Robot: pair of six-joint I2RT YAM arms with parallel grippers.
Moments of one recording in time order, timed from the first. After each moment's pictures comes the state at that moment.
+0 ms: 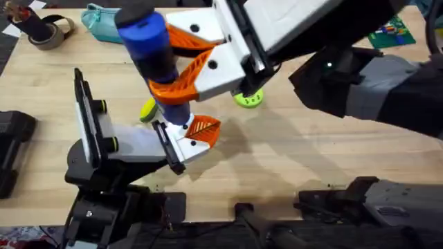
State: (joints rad) left arm -0.15 0.01 0.01 -0.08 0.95 -0.02; right arm 0.71 1.44 0.92 0.93 -1.21 0.15
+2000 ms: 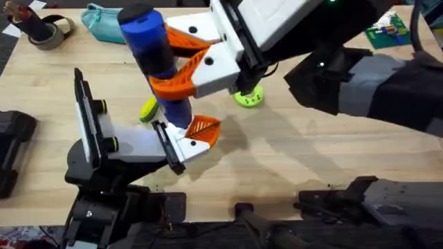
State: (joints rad) left arm -0.15 0.01 0.01 -0.08 0.95 -0.02; right arm 0.70 1.47 0.92 0.94 -1.20 0.22
